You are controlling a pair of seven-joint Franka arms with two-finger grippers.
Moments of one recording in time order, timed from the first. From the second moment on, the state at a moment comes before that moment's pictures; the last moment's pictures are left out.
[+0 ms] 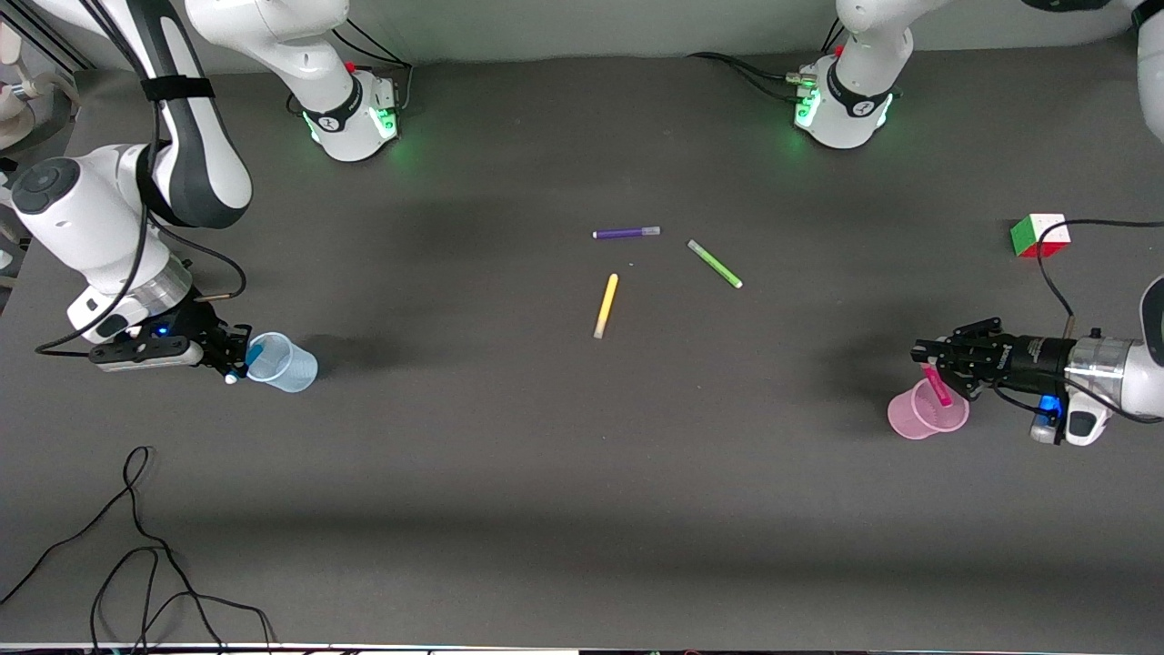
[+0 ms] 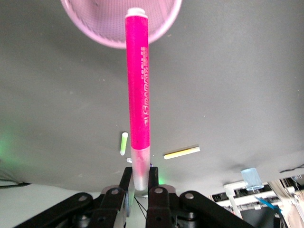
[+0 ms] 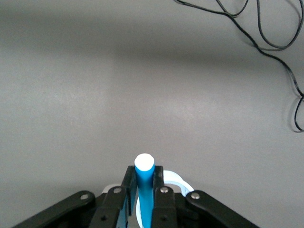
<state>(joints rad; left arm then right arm) 0.43 0.62 -0.25 -1.49 -0.50 1.51 -0.61 0.16 0.03 -0.20 -2.30 0.05 2.64 -0.17</state>
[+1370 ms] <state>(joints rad) 0.27 0.34 -0.30 -1.37 0.03 1.47 -0.42 0.16 0.12 -0.22 -2.27 0.05 2.67 -0.20</state>
